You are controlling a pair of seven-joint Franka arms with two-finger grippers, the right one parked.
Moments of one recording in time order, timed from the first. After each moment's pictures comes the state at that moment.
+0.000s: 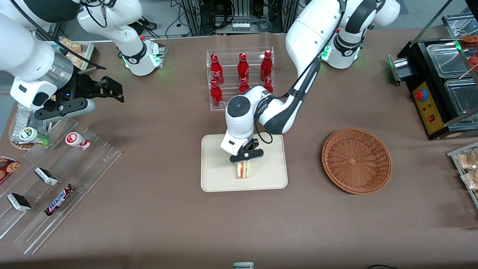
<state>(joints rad) -0.79 0.79 0.01 -1.39 0.08 2.23 -1.07</state>
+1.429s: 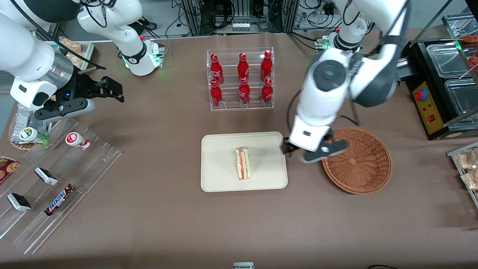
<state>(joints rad) -0.49 0.31 0.04 -1.55 0.07 1.94 -0.80</state>
